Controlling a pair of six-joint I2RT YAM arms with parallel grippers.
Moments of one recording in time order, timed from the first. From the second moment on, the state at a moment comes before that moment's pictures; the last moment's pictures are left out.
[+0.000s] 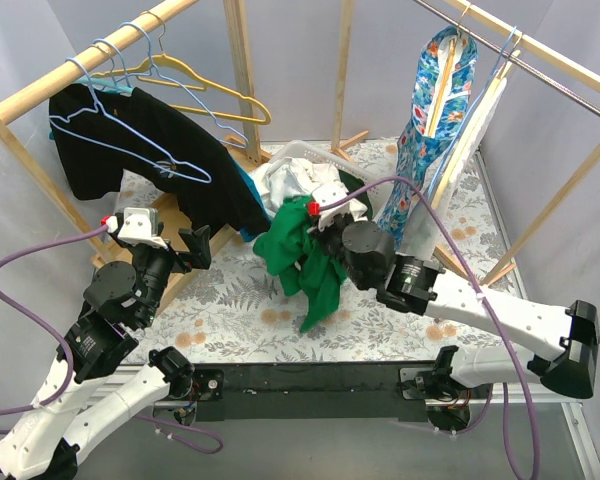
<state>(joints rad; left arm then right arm) -0.71 0.48 0.94 -0.45 -0.54 -0.13 1.16 1.19 1.05 -0.05 0.60 -0.11</state>
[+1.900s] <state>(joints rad) -0.71 0.50 0.95 -0.52 -0.54 -0.17 0.66 1.76 1.10 0.41 0.19 -0.09</state>
